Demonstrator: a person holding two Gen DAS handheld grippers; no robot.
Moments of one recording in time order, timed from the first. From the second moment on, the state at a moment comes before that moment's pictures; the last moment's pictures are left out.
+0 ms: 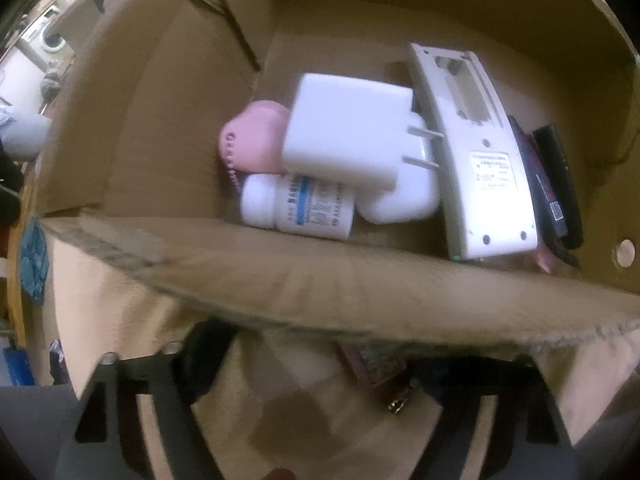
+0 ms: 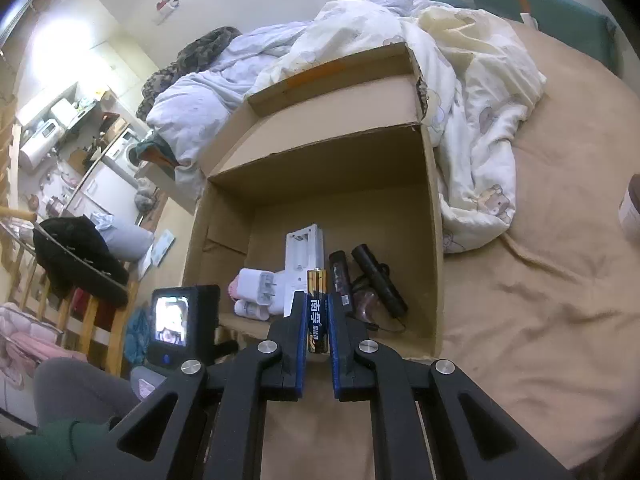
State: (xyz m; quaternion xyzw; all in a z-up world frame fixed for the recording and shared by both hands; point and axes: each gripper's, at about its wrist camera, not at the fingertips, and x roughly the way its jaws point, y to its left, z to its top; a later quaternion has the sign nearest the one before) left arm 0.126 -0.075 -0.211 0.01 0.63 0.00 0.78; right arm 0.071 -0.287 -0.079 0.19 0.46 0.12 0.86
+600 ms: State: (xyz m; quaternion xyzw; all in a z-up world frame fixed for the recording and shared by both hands) left arm 0.082 -0.052 -0.168 0.02 0.61 0.00 0.79; right arm 0.068 -0.285 -0.081 0.17 0.46 0.10 0.87
